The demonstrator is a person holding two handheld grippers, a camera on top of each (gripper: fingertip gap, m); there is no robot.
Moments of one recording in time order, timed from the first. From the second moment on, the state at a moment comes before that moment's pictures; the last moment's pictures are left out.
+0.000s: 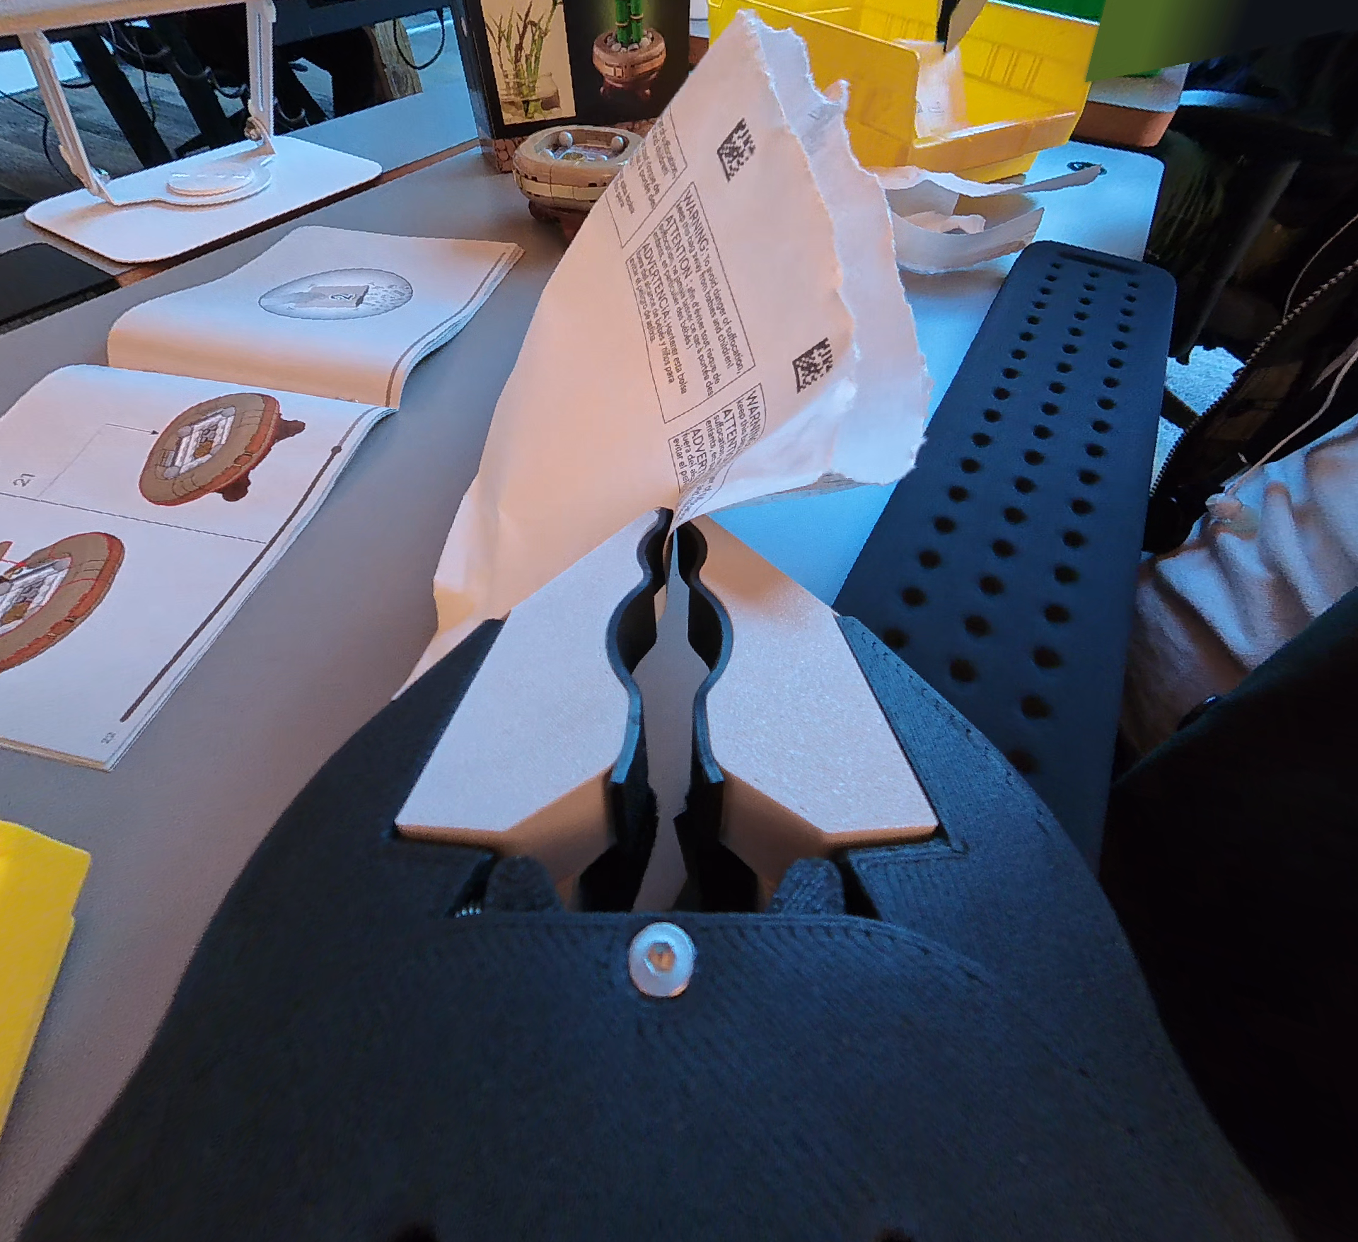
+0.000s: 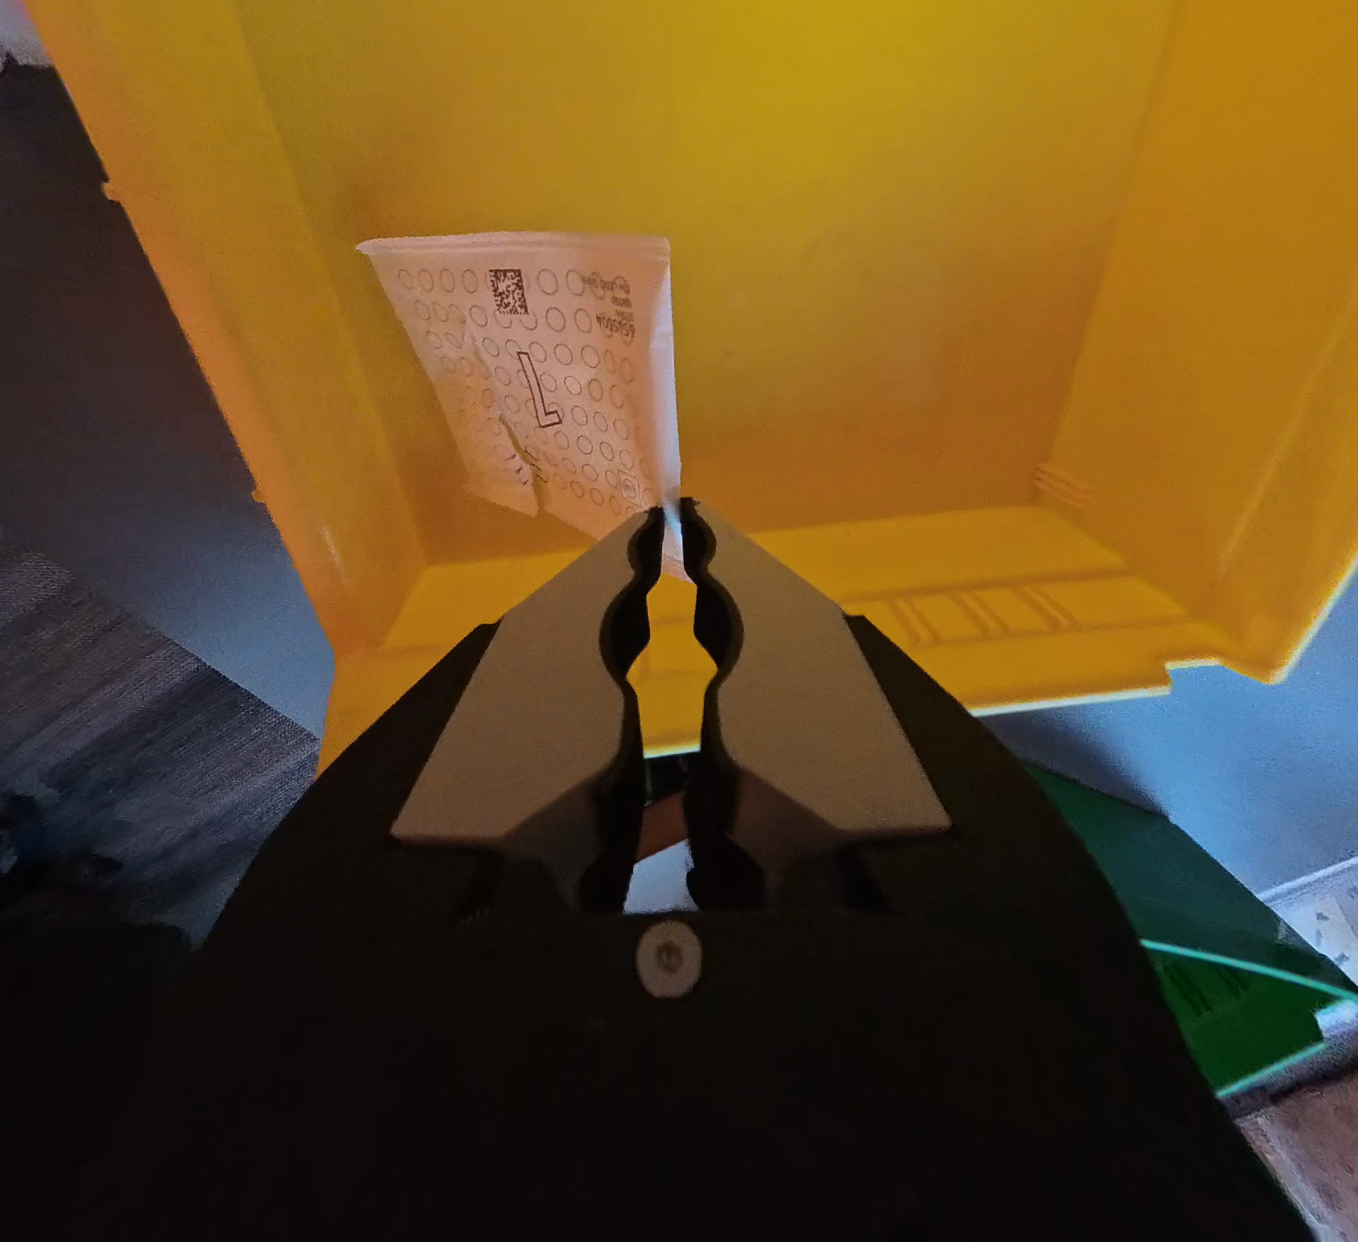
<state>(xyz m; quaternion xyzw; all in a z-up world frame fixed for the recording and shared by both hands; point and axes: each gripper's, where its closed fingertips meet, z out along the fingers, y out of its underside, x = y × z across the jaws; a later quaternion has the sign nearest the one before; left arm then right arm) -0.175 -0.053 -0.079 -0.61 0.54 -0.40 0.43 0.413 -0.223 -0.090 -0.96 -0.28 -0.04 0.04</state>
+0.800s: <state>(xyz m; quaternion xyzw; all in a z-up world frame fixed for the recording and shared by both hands) -0.177 -0.059 -0.077 -0.60 0.55 -0.38 0.45 0.421 -0.212 -0.049 -0.96 -0.20 -0.13 0.12</state>
